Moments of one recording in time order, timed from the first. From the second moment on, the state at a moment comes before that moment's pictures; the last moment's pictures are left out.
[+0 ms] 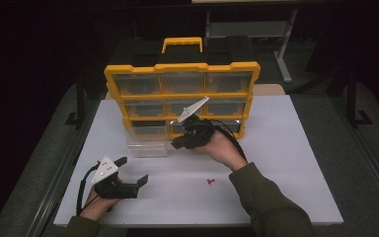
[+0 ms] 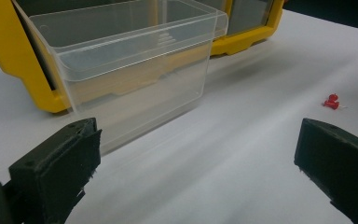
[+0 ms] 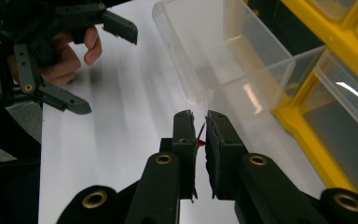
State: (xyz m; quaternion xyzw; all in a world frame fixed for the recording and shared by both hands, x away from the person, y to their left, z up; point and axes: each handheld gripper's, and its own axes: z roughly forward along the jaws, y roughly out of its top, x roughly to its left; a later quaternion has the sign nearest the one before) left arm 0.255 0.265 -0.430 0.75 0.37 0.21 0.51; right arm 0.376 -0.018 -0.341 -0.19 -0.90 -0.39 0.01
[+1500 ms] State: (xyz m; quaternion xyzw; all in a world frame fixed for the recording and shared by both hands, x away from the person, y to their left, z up) left arm 0.256 0.268 -0.428 0.75 0.37 0.22 0.50; right arm 0.413 0.042 -0.339 -0.19 -0.91 -0.37 0.00
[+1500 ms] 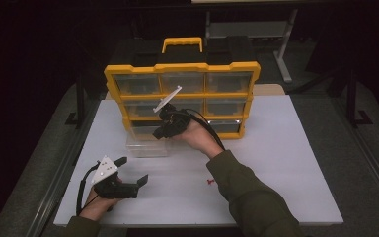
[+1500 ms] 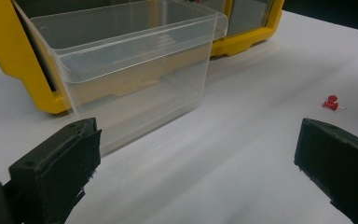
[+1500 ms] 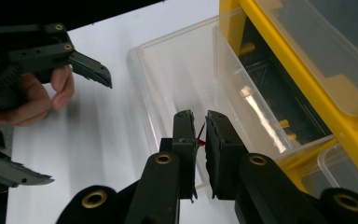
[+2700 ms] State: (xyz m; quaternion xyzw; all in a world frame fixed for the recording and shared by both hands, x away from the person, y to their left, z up) left arm 0.255 0.267 -0.428 0.75 0.37 0.22 0.50; right arm 0.419 0.047 -0.339 -0.22 -0.91 -0.34 0.02
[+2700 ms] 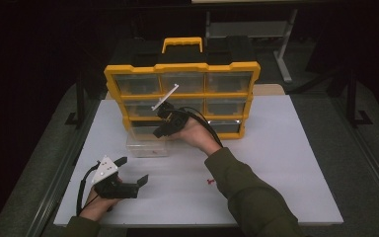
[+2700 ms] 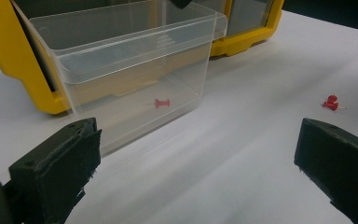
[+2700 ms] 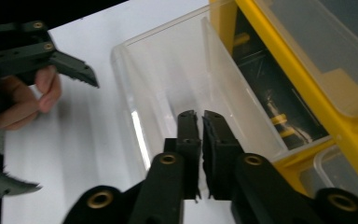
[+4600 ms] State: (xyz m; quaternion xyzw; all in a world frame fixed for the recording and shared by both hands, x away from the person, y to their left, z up) left arm 0.255 0.265 -0.429 0.75 0.37 0.22 0.50; right arm 0.388 -0.048 -0.357 -0.20 -0.90 -0.39 -0.03
